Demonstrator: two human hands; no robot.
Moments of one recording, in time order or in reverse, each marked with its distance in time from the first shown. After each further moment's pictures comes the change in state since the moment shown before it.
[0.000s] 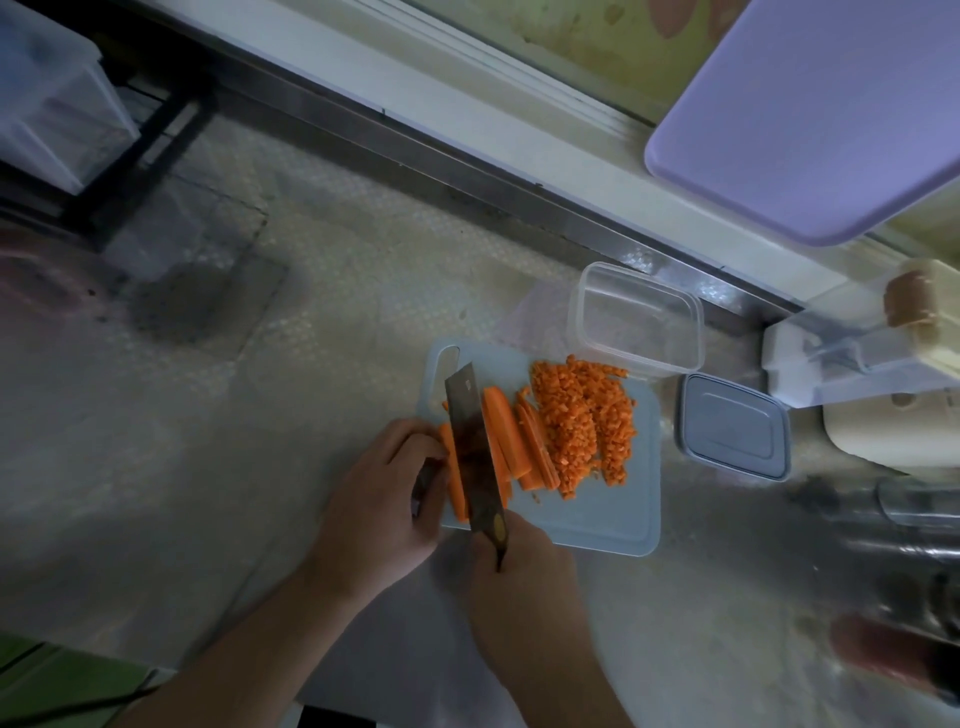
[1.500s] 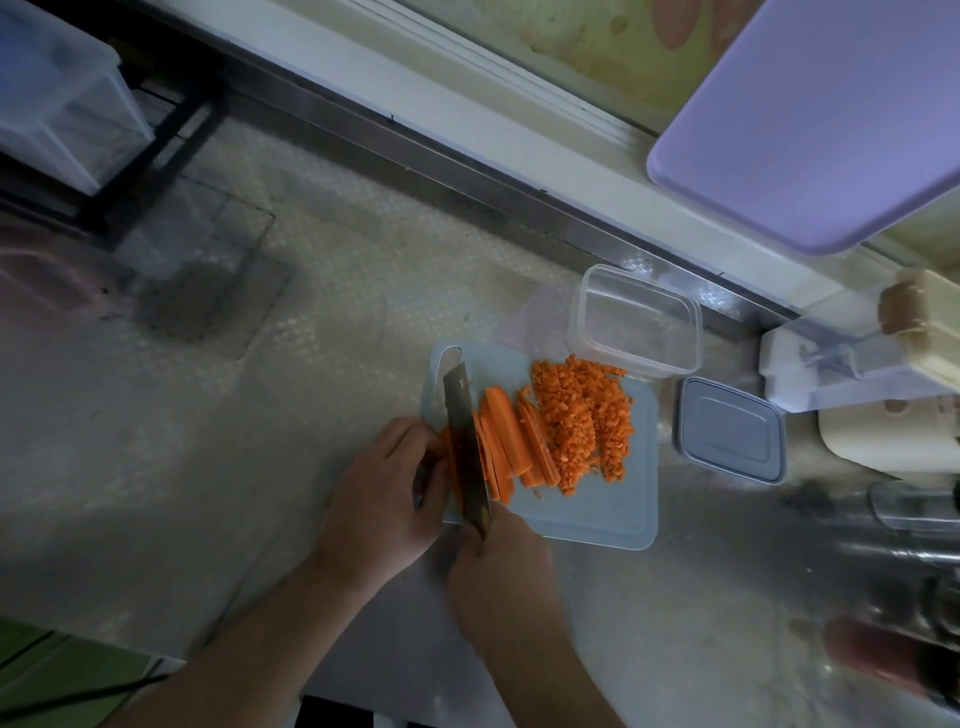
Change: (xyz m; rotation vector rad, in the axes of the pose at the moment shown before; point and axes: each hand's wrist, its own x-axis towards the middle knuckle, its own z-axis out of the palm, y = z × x) left_hand 0.001 -0.002 0.000 -0.009 0.029 -0.061; right_hand 0.009 -0.010 0.014 -0.050 -0.036 0.051
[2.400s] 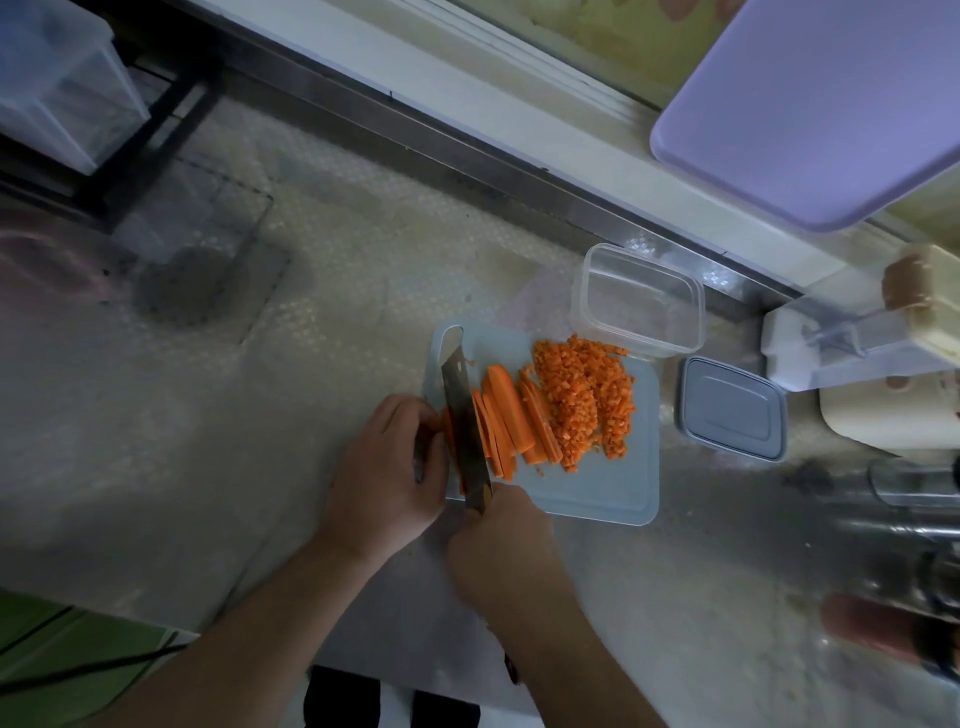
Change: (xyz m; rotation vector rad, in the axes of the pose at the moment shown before) left_hand 0.000 -0.003 0.003 -0.040 0.032 -0.077; right_hand 0.003 -0.005 0.003 -0.043 -0.088 0.133
